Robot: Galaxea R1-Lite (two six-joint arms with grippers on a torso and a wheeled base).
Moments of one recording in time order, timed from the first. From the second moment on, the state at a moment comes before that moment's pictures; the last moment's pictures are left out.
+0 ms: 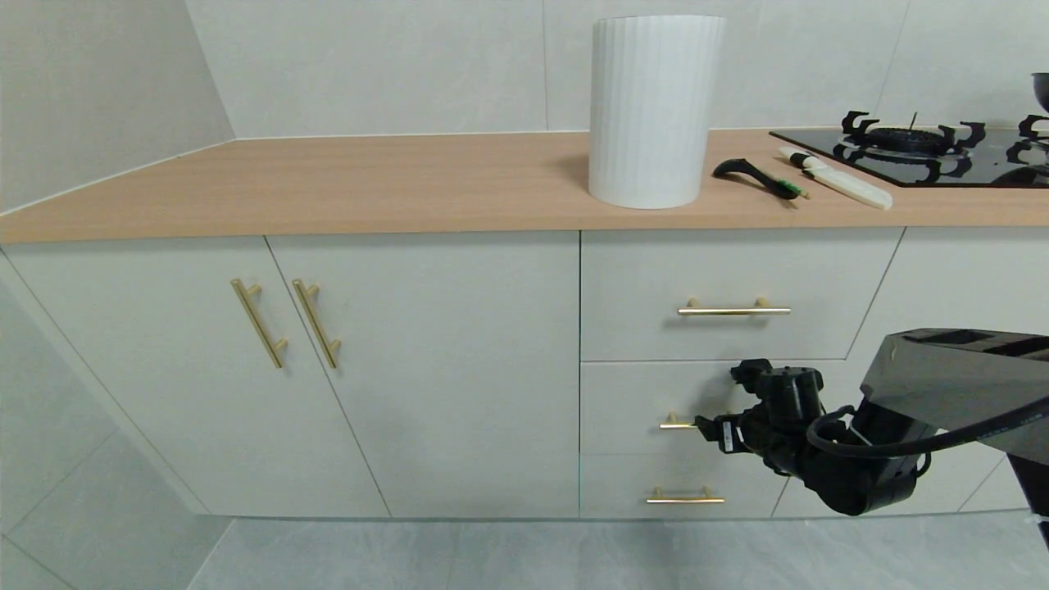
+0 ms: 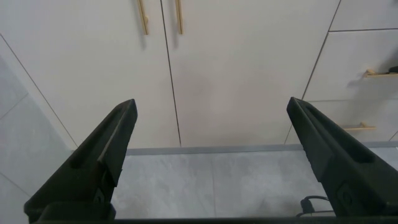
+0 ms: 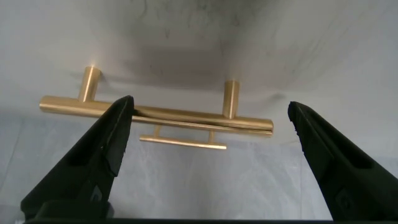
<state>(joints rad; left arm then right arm) 0.00 0.00 0.00 0.00 -0.03 0.01 0.24 2.42 -0.89 -0.98 -0.14 0.07</state>
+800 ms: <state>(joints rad) 0.00 0.00 0.00 0.00 -0.03 0.01 0.24 2.42 -0.86 -0.94 -0.14 0.07</state>
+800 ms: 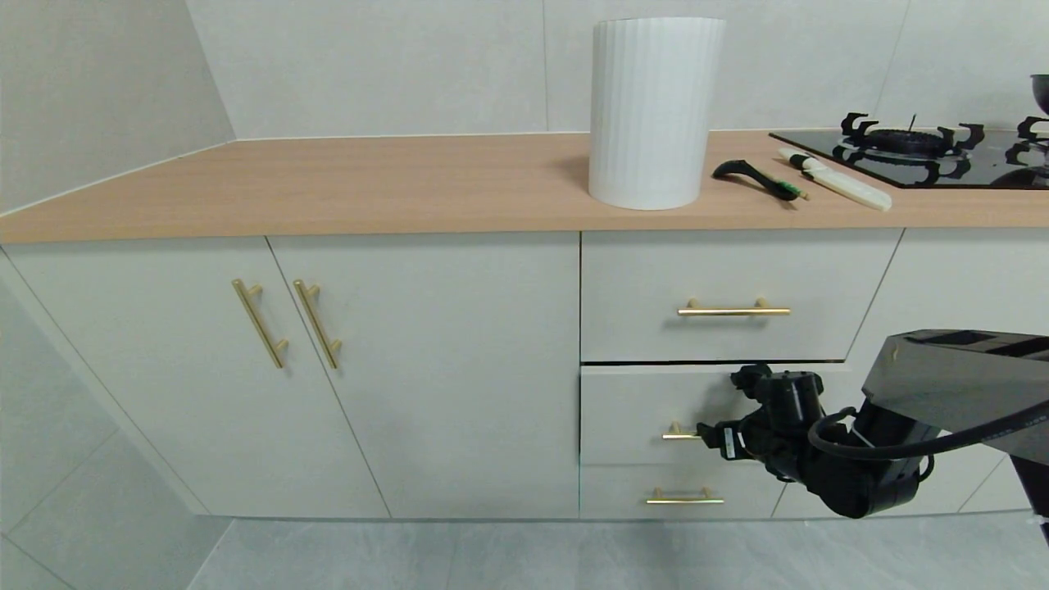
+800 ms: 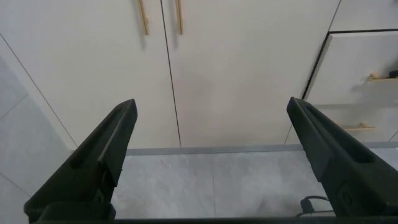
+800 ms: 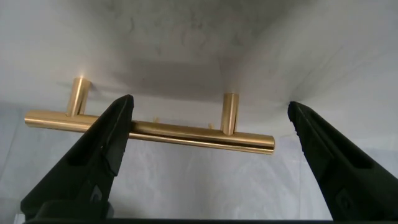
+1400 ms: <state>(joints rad) 0.00 0.00 0.00 0.00 -0.03 0.01 0.28 2.05 -0.80 -0.45 -0.09 0.06</state>
